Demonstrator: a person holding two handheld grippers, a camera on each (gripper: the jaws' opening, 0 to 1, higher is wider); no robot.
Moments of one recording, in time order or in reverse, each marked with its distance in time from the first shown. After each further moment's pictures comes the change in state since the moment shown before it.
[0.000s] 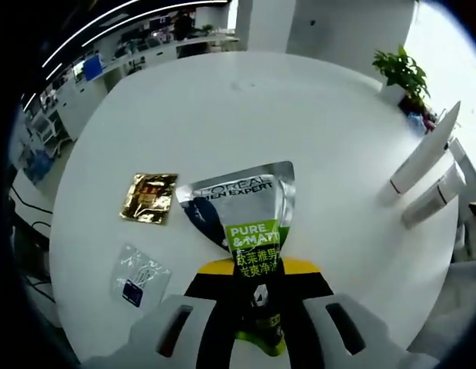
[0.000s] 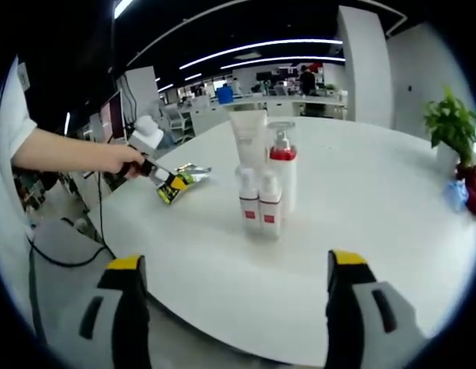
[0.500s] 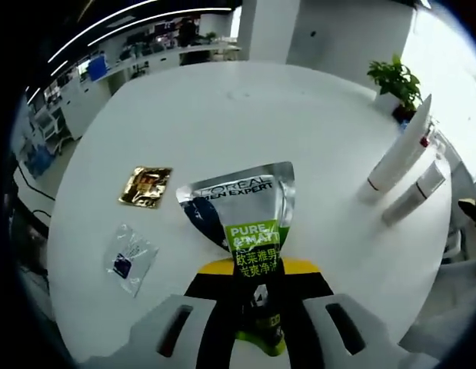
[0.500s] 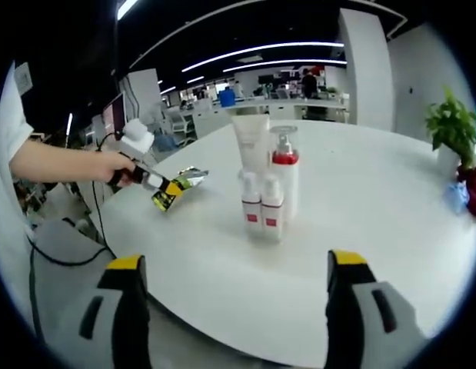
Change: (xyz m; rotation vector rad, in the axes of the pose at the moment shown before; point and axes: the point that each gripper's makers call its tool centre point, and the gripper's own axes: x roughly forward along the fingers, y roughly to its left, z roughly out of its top) left arm -0.024 -0.026 -0.015 -0.037 -0.066 -0.017; right arm -0.001 0.002 0.004 -0.007 -0.019 0.010
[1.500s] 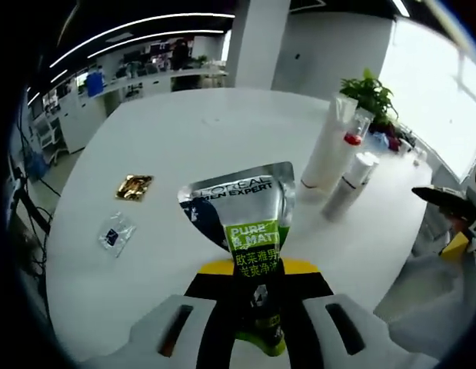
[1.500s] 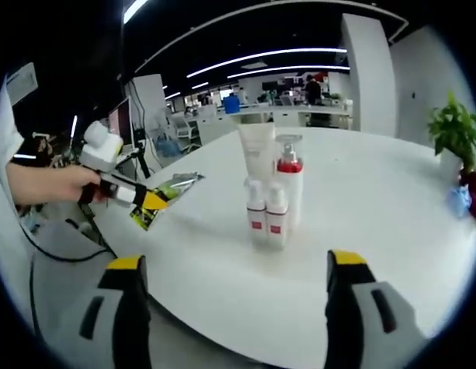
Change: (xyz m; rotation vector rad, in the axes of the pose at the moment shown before) left arm -0.066 -0.067 -0.019 0.024 -0.139 -0.062; right arm -0.002 0.006 0.008 -0.009 -0.042 0.019
